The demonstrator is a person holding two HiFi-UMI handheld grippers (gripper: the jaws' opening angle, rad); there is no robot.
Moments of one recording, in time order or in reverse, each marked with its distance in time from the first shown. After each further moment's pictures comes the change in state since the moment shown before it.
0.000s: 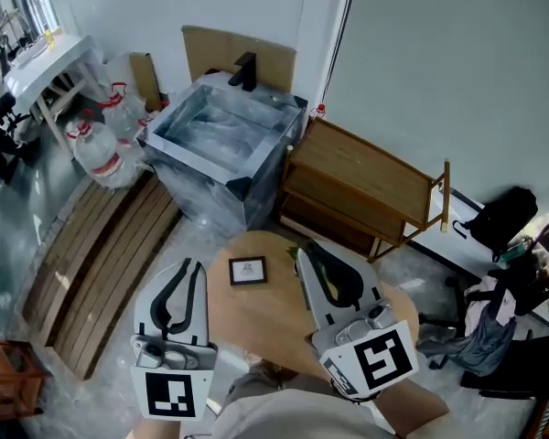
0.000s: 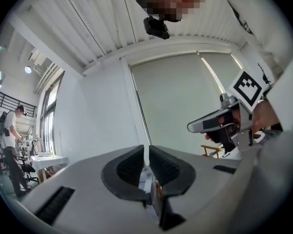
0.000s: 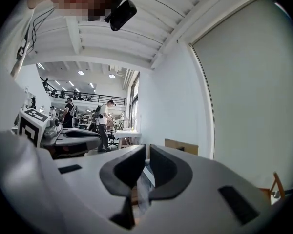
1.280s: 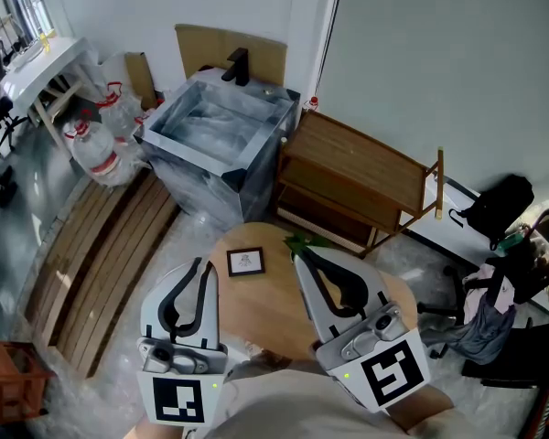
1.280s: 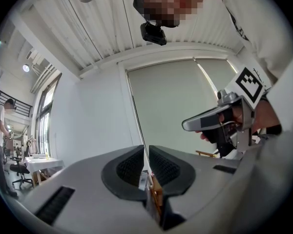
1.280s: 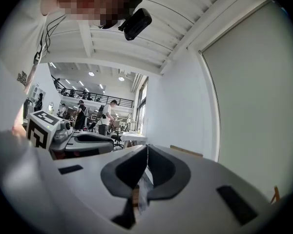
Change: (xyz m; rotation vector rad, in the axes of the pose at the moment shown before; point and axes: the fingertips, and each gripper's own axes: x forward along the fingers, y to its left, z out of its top) left arm -0.017 -0.030 0.034 0.018 -0.056 -0.054; right arm -0.036 0.025 0.042 -0.042 -0.060 0.057
